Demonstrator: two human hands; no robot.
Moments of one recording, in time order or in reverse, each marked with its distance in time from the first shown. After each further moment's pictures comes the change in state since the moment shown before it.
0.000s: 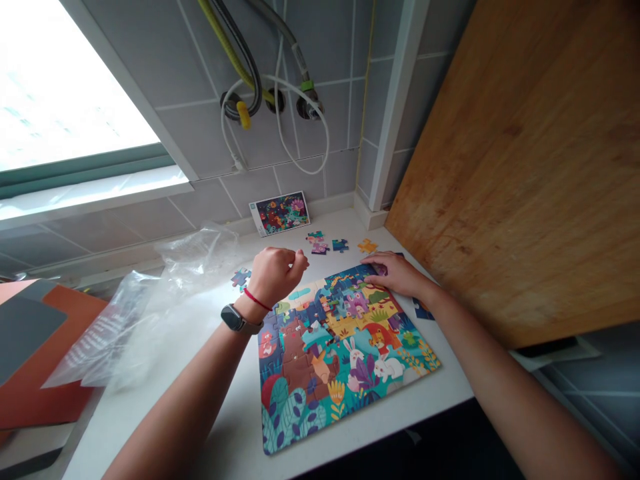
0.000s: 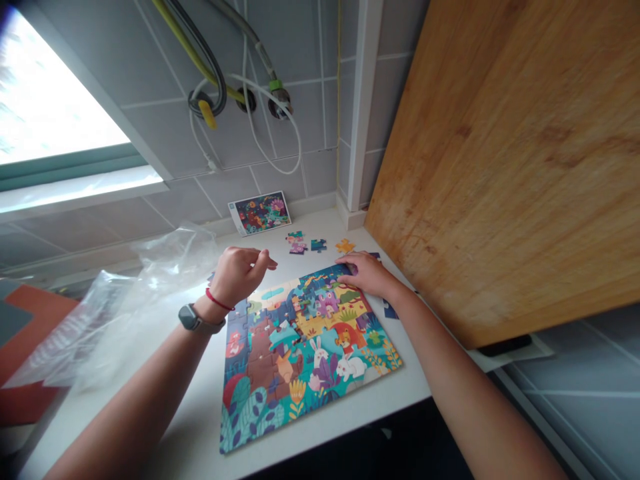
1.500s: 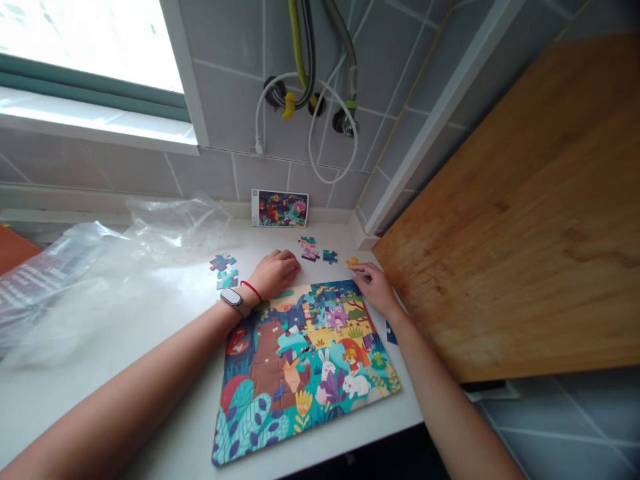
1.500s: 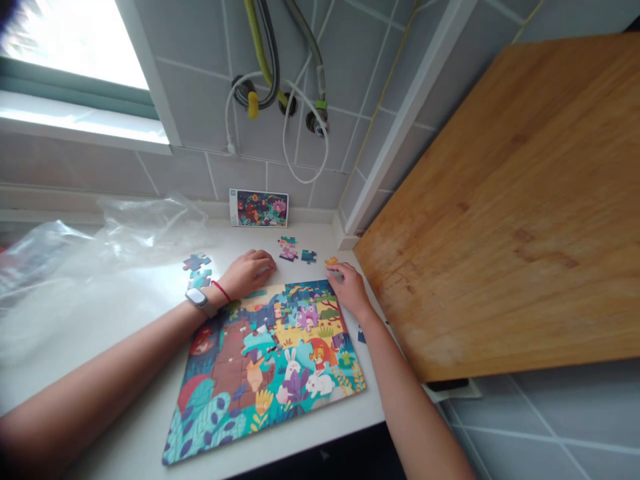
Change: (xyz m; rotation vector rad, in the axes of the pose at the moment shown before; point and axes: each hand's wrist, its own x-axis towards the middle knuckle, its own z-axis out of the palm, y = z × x) left_hand 0.000 -0.069 0.078 0.024 -0.153 0.149; right_hand 0.015 -0.014 0.005 0.022 0.212 0.075
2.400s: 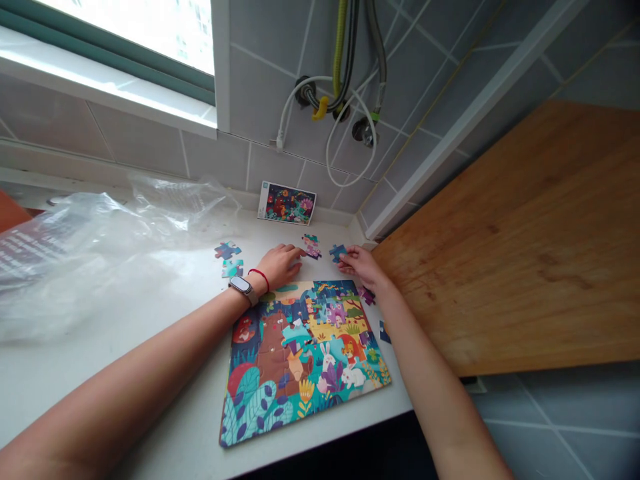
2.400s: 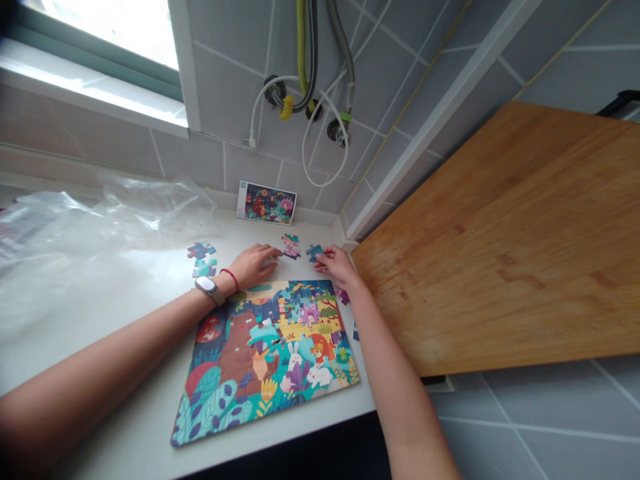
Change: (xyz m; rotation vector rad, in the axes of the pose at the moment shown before) left_hand 0.000 -0.008 0.009 -0.115 0.103 -0.050; right_hand 0.064 -0.039 0.019 0.344 -0.187 0.416
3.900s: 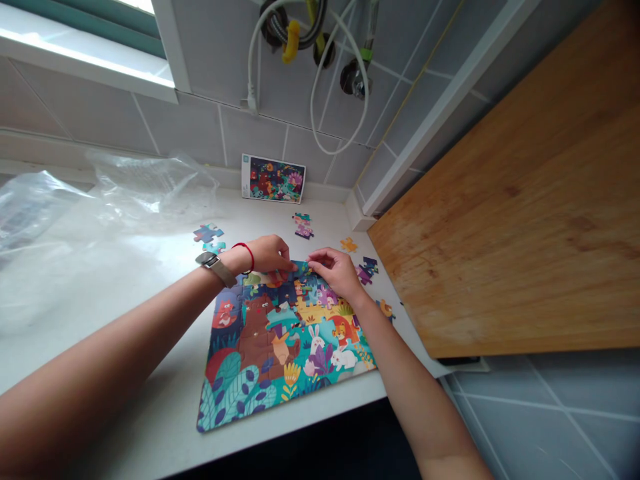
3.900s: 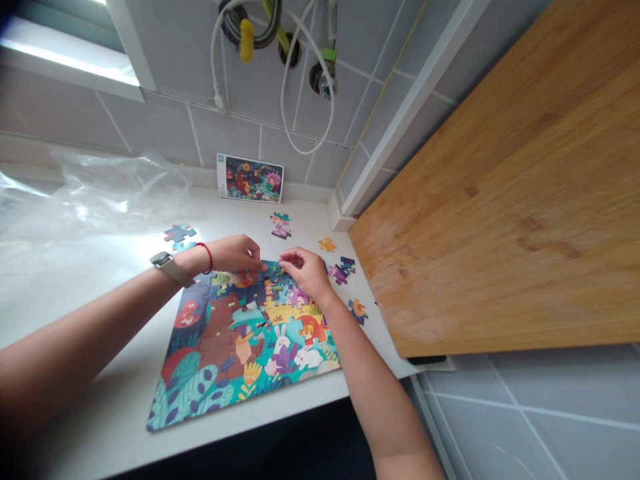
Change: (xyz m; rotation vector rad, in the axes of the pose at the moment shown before) left_hand 0.010 0.043 -0.040 -0.446 -0.669 -0.580; right_hand -0.061 0.027 0.055 0.158 -0.080 -0.286
